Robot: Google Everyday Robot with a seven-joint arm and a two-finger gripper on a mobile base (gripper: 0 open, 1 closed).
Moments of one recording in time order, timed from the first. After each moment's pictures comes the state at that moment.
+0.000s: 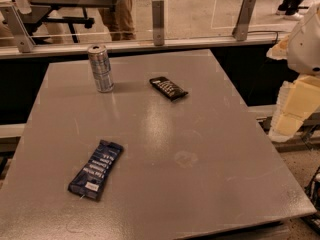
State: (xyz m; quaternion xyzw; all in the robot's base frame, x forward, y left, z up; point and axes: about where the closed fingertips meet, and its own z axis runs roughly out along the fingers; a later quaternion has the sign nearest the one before) arm 0.438 -0.217 0.976 -0.60 0.78 -0.03 0.16
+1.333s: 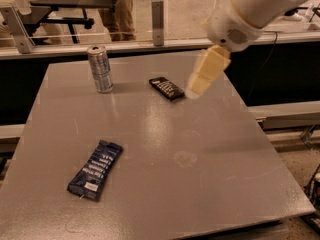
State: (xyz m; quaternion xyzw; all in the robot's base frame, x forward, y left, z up) arm 0.545 -0.092 0.982 -0.62 0.73 0.03 0.29
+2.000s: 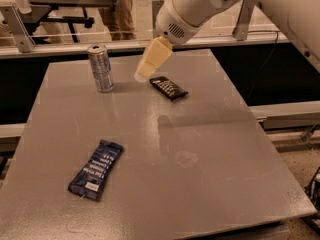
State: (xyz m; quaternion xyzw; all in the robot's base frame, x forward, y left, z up) arm 0.618 0.003 0.968 -0.60 0.72 0.09 0.34
